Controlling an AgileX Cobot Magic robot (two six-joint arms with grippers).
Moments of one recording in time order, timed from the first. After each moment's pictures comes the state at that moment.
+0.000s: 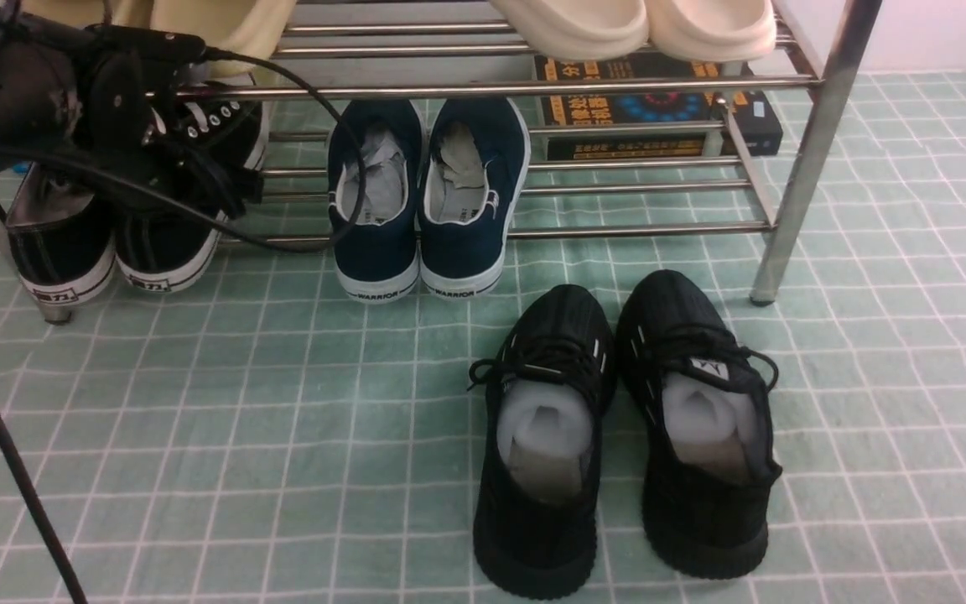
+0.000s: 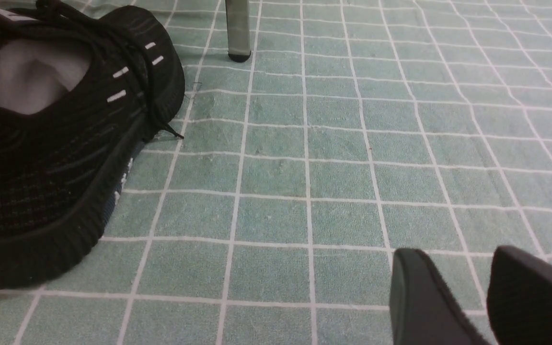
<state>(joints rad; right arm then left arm) 0.02 -0.01 0.01 0.00 0.39 0.01 -0.14 1.80 -1.43 0.24 0.59 -0.20</state>
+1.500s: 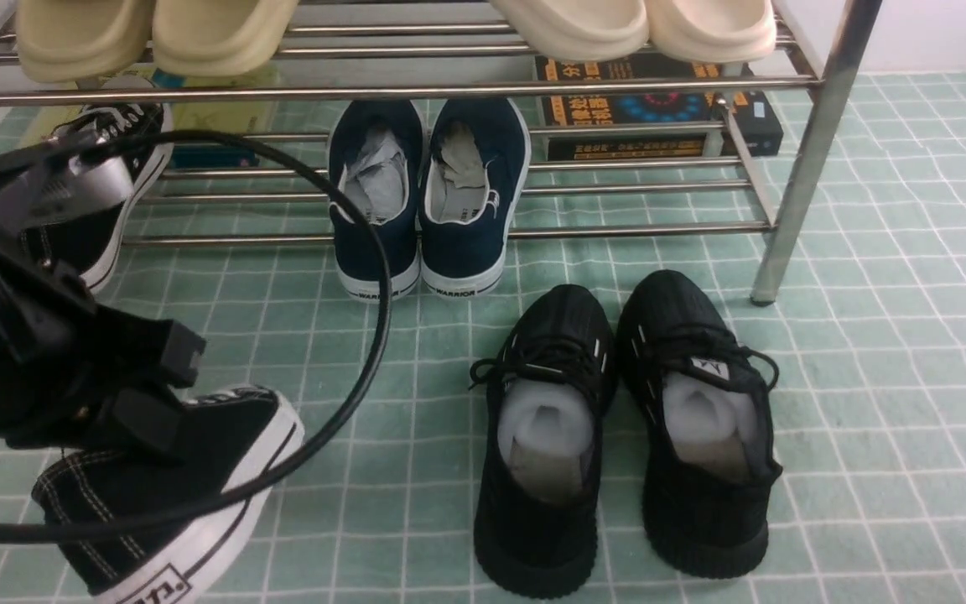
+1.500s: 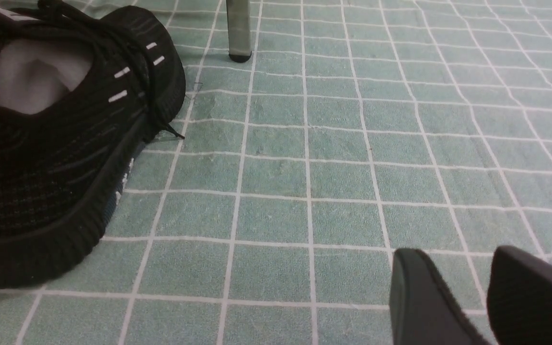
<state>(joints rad) 0.02 -0.01 0.01 0.00 0.39 0.01 -0.14 1.15 -1.07 -0.33 1.22 0.07</state>
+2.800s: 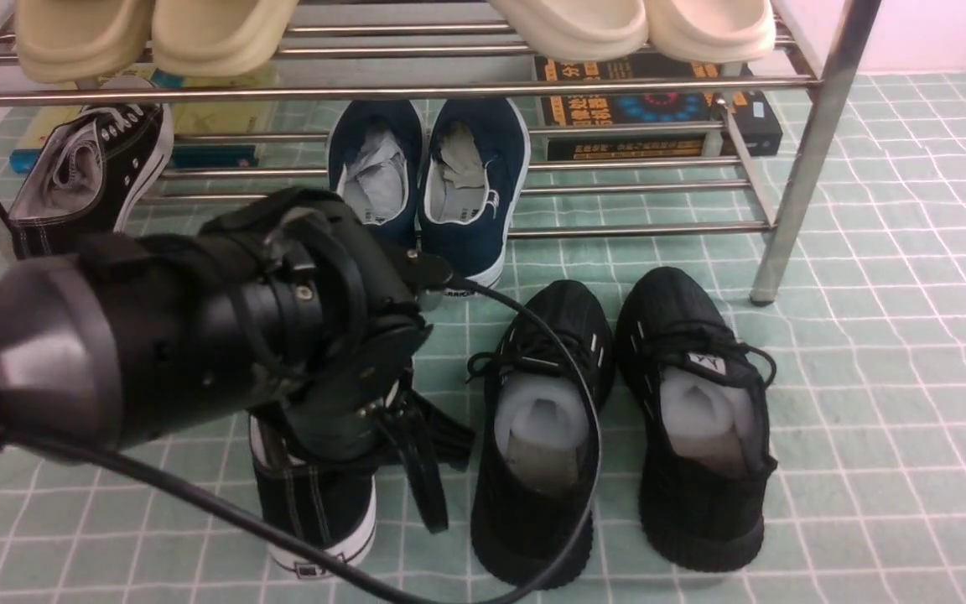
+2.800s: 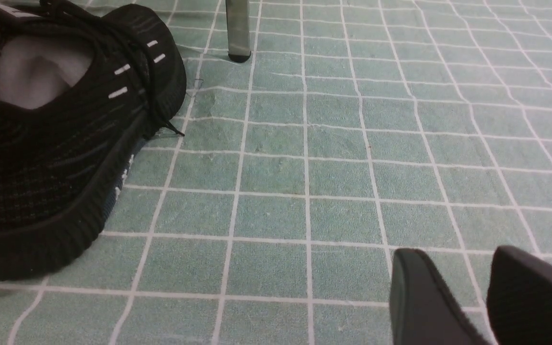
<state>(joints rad) 0.02 -0.01 0.01 0.00 0.39 0.01 -0.80 1.57 -1.07 0.43 0.92 -0.71</state>
